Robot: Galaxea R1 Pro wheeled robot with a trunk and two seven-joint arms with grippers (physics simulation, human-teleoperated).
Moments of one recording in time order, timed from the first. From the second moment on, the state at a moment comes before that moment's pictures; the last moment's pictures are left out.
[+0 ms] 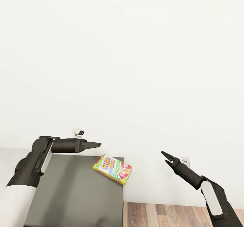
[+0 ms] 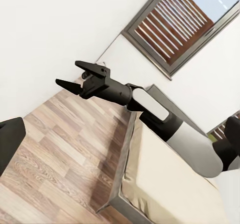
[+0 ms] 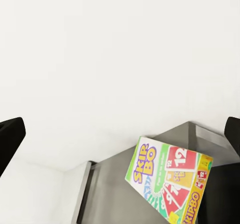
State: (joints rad) left arm -0.68 0.20 0.01 -1.25 0.09 1.03 -1.57; right arm -0.36 -0.09 -0.36 -1.11 -0.71 0.71 0.62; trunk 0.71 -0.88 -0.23
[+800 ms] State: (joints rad) left arm -0.68 0.20 0.01 -1.25 0.09 1.03 -1.57; right arm -0.36 -0.07 -0.27 -1.11 -0.71 0.70 0.57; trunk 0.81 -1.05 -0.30
